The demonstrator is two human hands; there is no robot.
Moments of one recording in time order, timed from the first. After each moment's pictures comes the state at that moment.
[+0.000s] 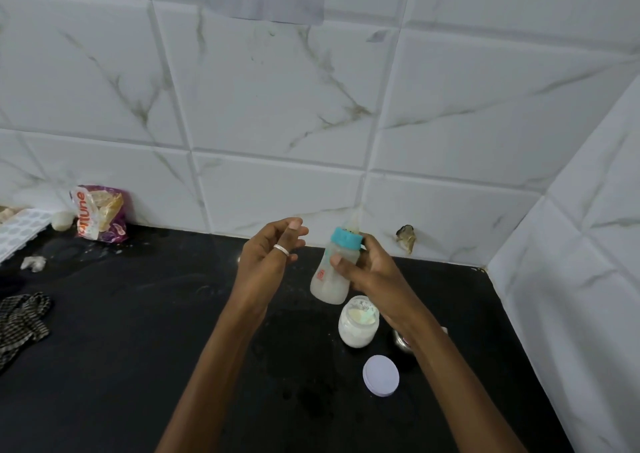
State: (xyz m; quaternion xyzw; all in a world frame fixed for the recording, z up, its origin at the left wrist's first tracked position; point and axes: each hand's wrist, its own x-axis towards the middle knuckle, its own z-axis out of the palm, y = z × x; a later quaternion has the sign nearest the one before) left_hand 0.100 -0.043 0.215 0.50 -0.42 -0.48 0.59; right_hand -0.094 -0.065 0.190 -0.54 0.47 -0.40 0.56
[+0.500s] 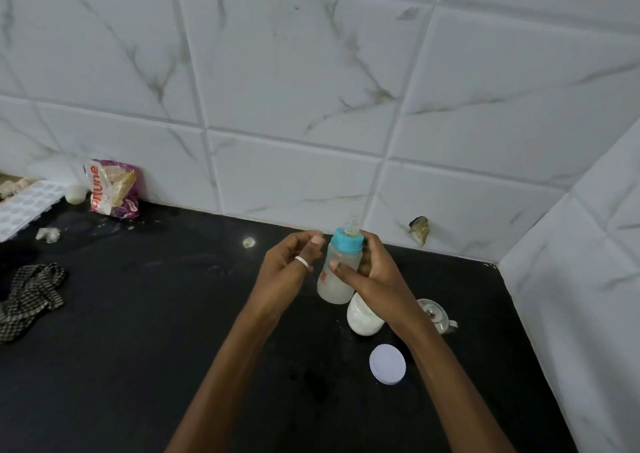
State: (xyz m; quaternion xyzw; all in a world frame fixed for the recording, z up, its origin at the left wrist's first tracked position) left_hand 0.104 -0.031 0.177 0.50 -0.45 -0.51 0.53; right_hand -0.074 -0.052 0.175 -0.62 0.50 -0.38 0.48
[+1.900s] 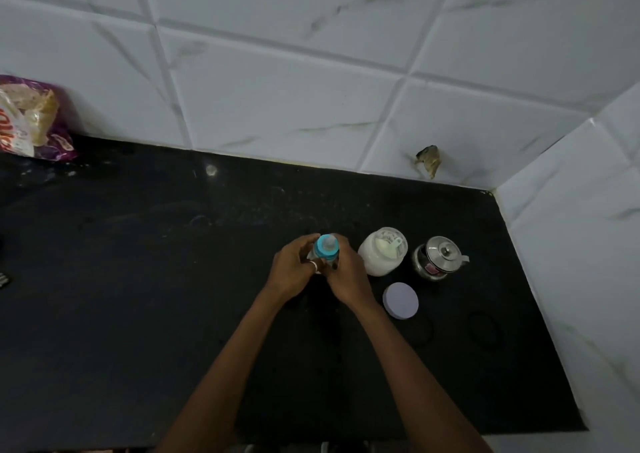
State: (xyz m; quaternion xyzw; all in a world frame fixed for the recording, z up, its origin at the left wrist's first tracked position) left_hand 0.142 -0.077 0.001 0.56 -0.55 -0.53 0.32; right_hand -0.005 -0.063 0.015 -0.57 0.68 -0.25 0.38
